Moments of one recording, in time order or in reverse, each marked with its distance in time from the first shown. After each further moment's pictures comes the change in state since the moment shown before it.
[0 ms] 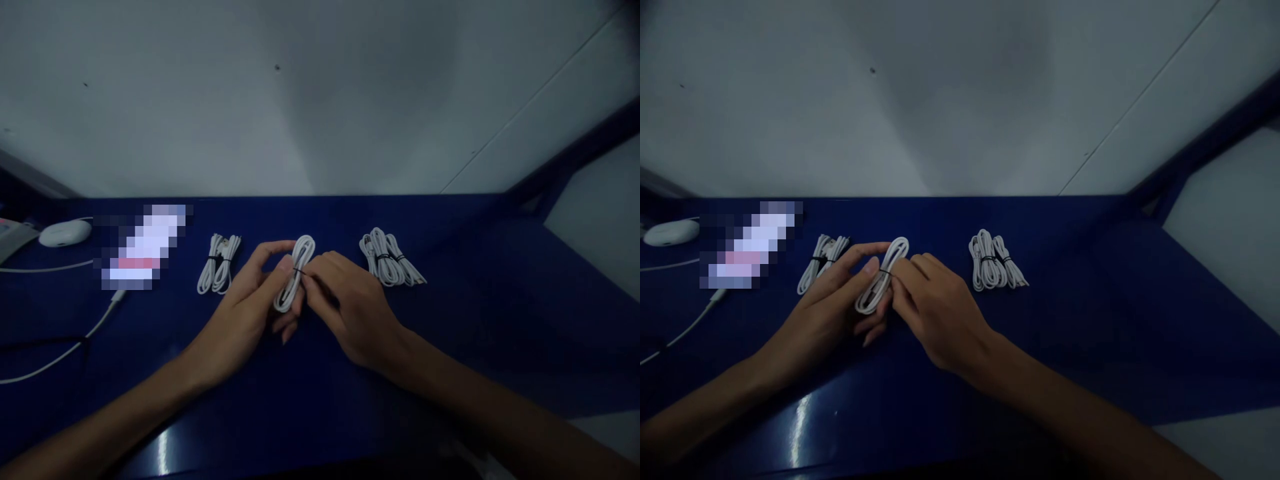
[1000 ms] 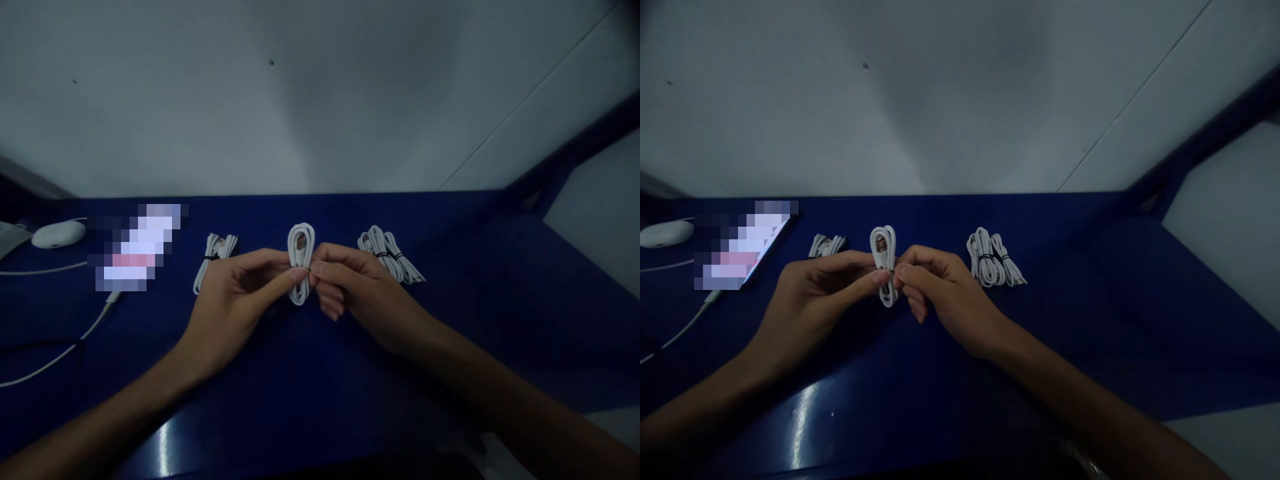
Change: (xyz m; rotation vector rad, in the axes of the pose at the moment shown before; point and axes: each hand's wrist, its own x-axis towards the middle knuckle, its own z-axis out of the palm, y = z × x) left_hand 0.001 0.009 -0.004 0.294 0.133 0.233; right_hand 0.011 0.002 -0.021 1.081 -0.152 0.563
